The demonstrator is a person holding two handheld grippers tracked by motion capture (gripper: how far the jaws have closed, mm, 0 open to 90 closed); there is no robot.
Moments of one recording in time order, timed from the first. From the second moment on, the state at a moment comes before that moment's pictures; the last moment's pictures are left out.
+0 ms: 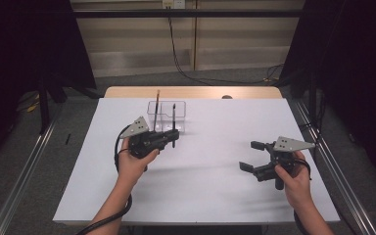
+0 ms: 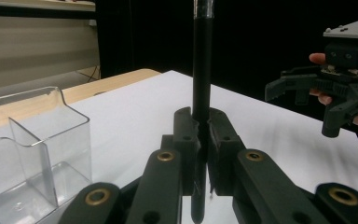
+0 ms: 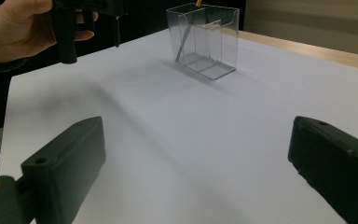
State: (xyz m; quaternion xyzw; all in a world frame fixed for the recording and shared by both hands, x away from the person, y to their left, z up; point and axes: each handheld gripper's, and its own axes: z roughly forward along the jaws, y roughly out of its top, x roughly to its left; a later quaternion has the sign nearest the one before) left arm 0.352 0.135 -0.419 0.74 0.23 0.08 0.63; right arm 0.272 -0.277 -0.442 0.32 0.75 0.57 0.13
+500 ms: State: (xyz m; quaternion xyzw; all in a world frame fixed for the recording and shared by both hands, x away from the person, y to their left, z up) left arm 0.361 0.142 -0.413 0.73 0.24 0.08 0.63; right arm 0.269 -0.282 -0.443 0.32 0.75 0.57 0.13
